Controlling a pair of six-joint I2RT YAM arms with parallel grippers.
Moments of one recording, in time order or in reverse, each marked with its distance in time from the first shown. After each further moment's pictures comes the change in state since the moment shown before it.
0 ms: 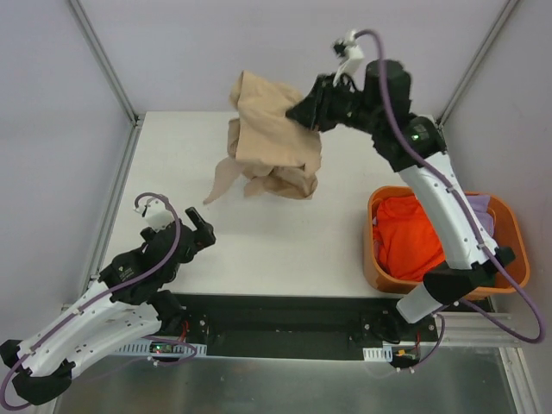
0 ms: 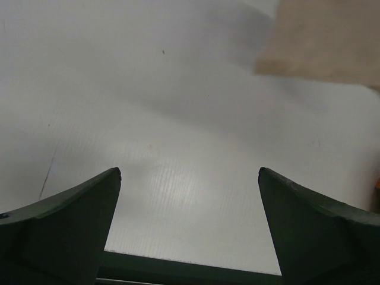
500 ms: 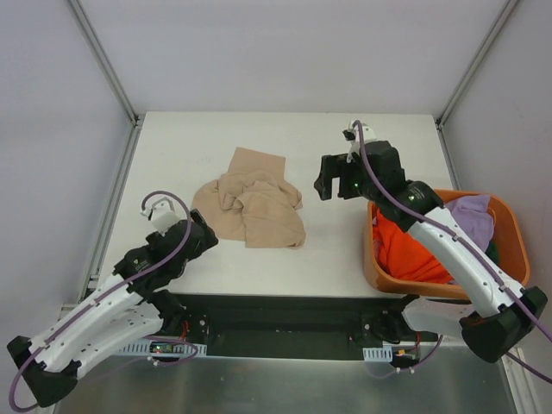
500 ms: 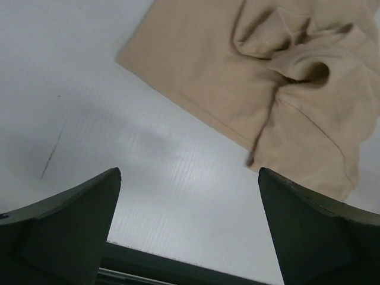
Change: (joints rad) left arm 0.042 0.024 -0.079 0.002 0.060 -0.101; right arm 0.016 -0.399 -0.911 0.028 0.440 -0.112
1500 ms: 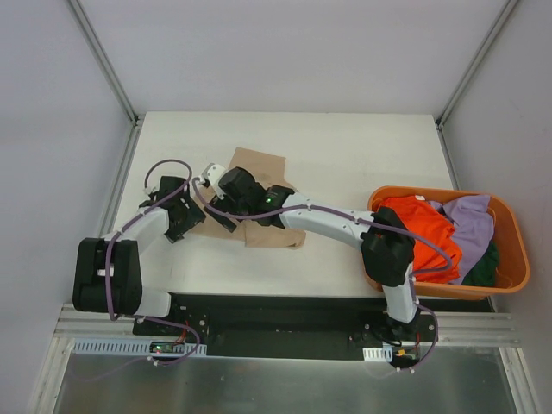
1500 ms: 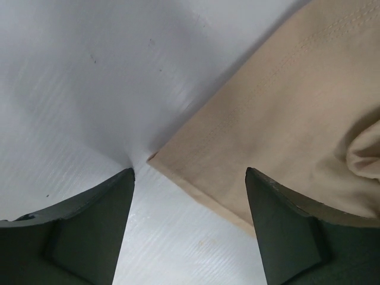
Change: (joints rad) left arm 0.733 0.810 0.052 0.455 0.526 0.296; right arm 0.500 0.758 0.396 0.229 0.146 -0.325
